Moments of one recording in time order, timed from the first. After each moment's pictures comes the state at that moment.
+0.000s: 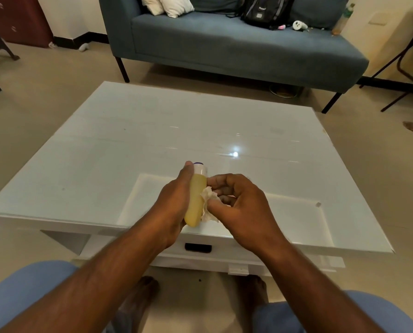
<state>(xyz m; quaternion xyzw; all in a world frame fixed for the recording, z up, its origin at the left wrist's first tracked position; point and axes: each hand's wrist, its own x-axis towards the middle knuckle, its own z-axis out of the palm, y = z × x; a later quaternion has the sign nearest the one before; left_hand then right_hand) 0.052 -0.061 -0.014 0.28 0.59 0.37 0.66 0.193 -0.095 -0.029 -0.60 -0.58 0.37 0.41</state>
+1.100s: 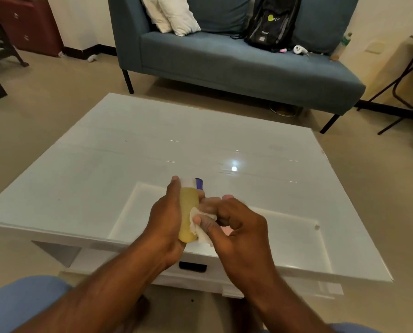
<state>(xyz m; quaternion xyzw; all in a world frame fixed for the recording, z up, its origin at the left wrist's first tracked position) 0.052 -0.064 -0.012 0.21 0.50 0.47 0.69 0.184 -0.105 -0.033 -0.54 -0.64 0.27 0.48</state>
